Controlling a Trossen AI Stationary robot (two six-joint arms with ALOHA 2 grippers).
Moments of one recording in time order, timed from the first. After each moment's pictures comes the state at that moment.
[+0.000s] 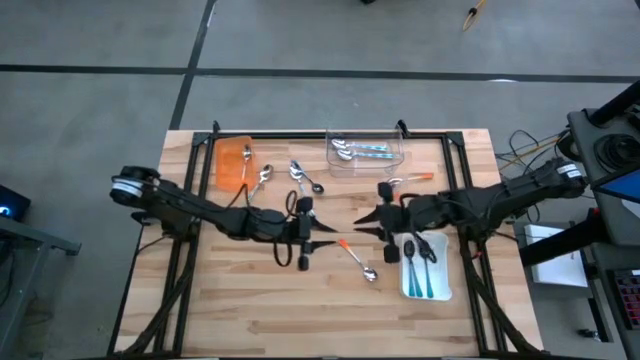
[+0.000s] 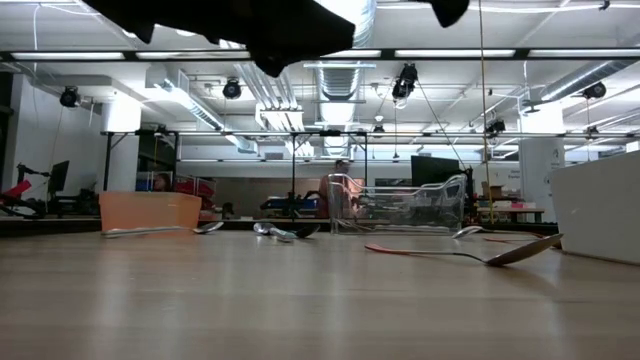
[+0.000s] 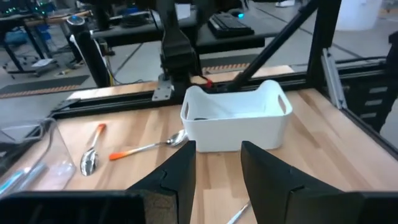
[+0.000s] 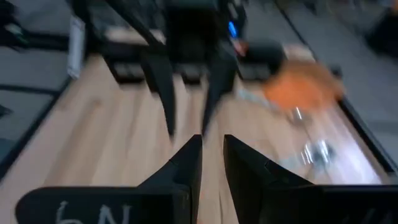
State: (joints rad) left arm -0.21 1.57 0.82 0.56 -0.20 0.07; right arm 0.25 1.18 0.93 -0.11 0.21 -0.01
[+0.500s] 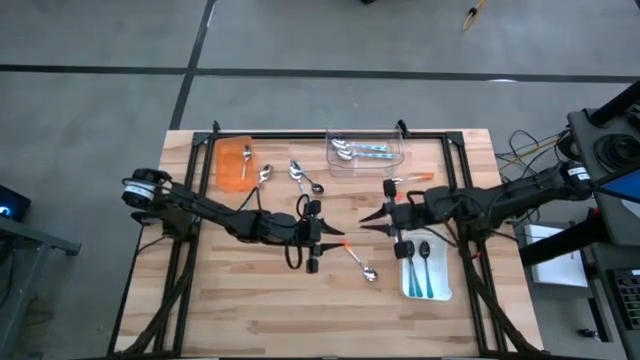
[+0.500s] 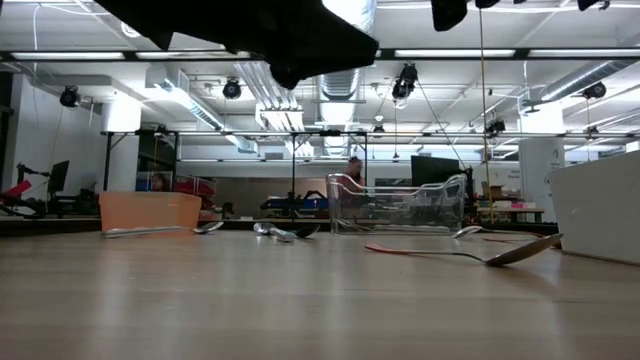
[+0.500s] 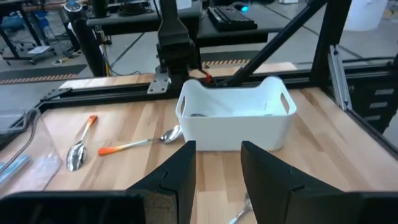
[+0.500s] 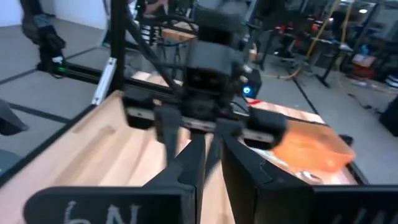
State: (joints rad) left arm -0.21 1.67 0.89 0.56 -0.20 0.02; right arm 0.17 1.06 0.69 0.24 0.04 -0.19
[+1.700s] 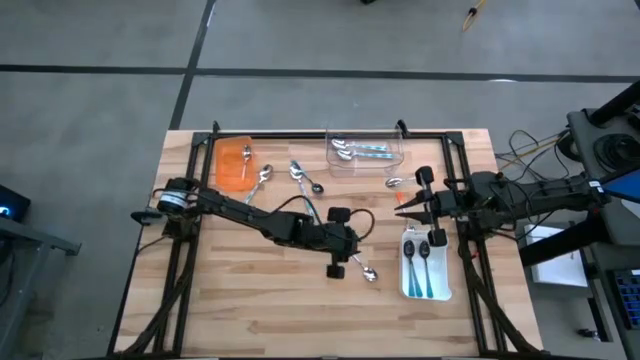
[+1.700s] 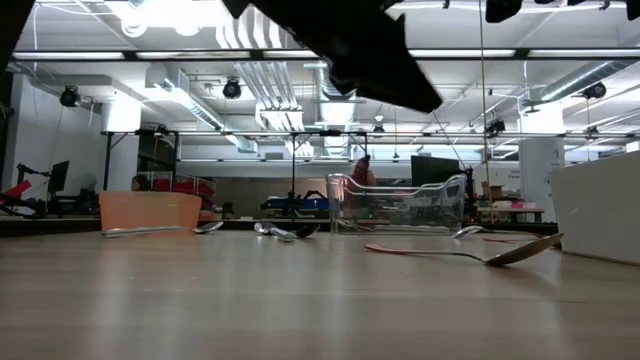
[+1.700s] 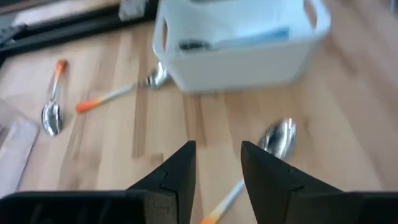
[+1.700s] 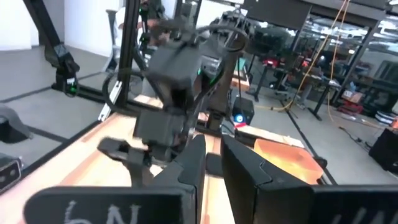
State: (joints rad) left arm -0.20 1.94 1.42 -0.12 -0.20 0.08; right arm 0.09 0.64 0.56 0.08 -0.08 -0.24
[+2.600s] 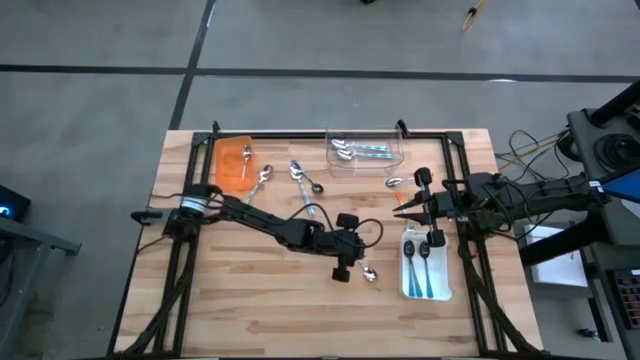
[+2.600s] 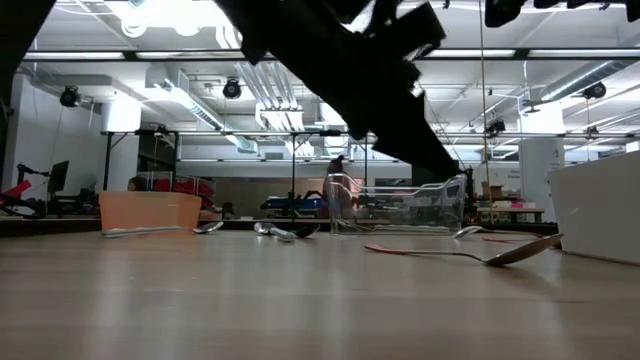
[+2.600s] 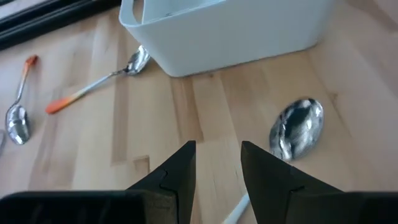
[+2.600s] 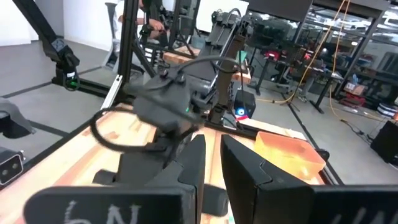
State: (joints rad) left arm -0.19 2.10 1.44 -0.01 -0.19 0.18; right arm 0.09 0.65 0.56 0.06 -0.08 -0.24
